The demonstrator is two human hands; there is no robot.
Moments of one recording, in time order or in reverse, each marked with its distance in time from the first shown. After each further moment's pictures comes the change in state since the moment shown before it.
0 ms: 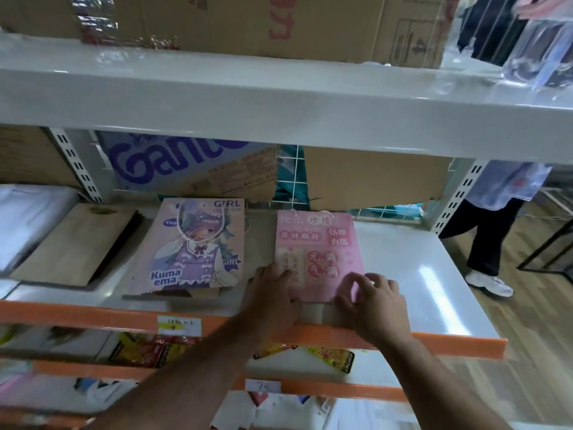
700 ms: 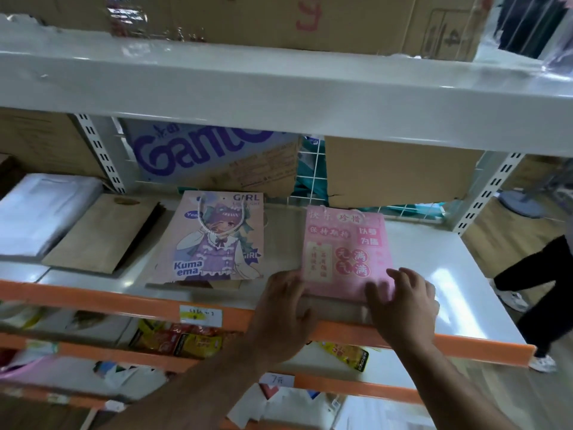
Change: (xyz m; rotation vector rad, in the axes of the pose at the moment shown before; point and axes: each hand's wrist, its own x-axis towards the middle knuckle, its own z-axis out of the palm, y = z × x) left_hand -0.047 -0.013 -0.001 -0.319 0.252 0.162; right_hand -0.012 -0.015 -0.006 0.192 0.222 0.182
